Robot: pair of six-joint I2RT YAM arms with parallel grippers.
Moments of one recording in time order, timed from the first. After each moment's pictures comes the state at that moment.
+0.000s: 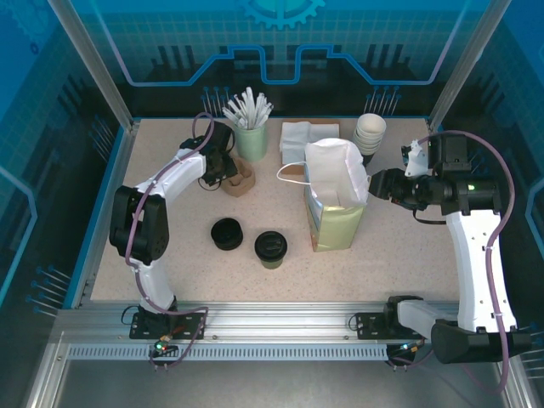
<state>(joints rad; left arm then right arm) -0.25 1.88 1.51 -0.77 -0.10 -0.74 -0.01 1.13 1.49 -1.33 -0.41 0.32</state>
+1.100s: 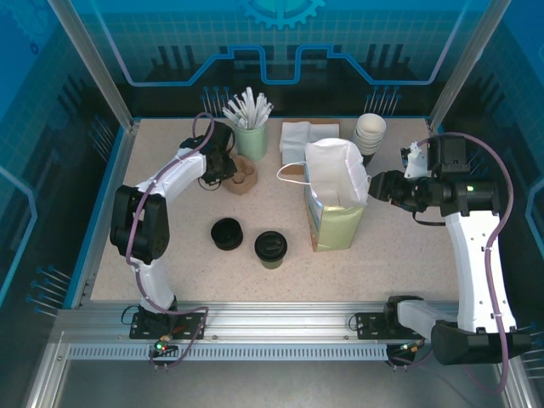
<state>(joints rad) -0.25 1.89 1.52 -0.78 -0.10 -0.74 -0.01 1.12 1.47 -1.32 -0.41 0.32</state>
